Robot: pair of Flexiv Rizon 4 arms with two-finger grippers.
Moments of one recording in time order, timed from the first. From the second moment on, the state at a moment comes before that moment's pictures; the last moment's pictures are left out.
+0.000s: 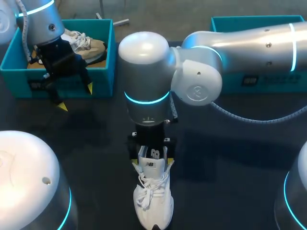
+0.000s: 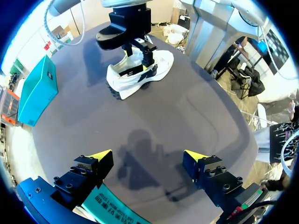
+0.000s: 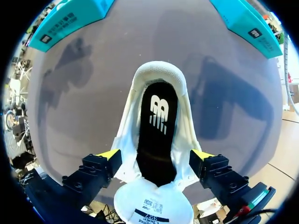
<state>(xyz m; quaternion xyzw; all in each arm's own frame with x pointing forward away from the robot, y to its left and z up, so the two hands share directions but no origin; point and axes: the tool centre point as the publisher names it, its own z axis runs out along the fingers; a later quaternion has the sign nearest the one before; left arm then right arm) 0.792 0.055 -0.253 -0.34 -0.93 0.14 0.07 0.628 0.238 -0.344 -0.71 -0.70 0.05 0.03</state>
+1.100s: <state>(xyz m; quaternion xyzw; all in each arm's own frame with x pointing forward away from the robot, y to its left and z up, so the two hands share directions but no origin) 0.792 0.055 -0.253 -0.34 -0.93 0.14 0.07 0.593 0.241 -0.314 -0.68 -0.73 0.06 0.02</state>
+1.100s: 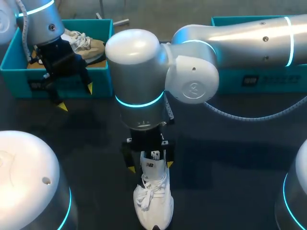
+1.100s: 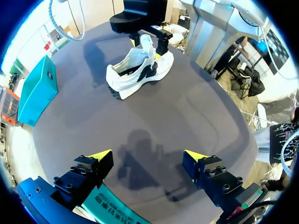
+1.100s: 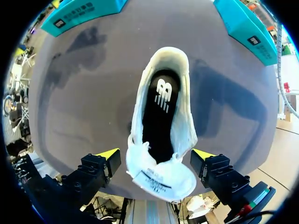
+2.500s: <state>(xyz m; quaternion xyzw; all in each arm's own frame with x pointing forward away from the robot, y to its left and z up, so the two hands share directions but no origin) 0.792 0.055 -0.253 -0.34 -0.93 0.14 0.07 0.515 0.242 -0.287 -0.60 -0.80 0.07 0.02</state>
